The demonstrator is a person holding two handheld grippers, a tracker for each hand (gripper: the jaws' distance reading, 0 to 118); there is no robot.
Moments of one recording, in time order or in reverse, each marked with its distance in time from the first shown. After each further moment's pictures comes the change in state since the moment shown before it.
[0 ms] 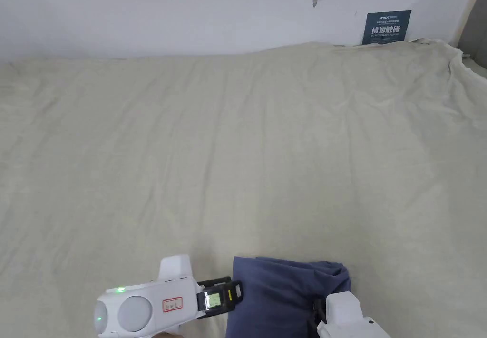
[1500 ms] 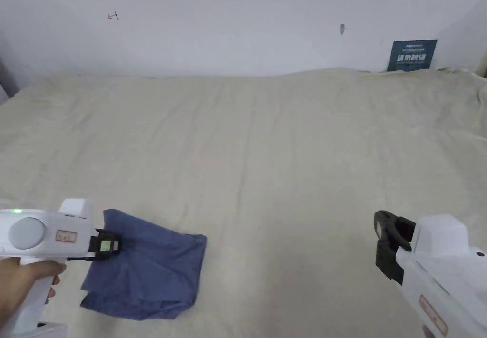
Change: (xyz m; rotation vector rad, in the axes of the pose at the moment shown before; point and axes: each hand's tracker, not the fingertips) left arm -0.170 0.142 0.162 0.061 0.368 -0.150; right arm -0.005 0.168 0.095 0.367 -0.019 0.078
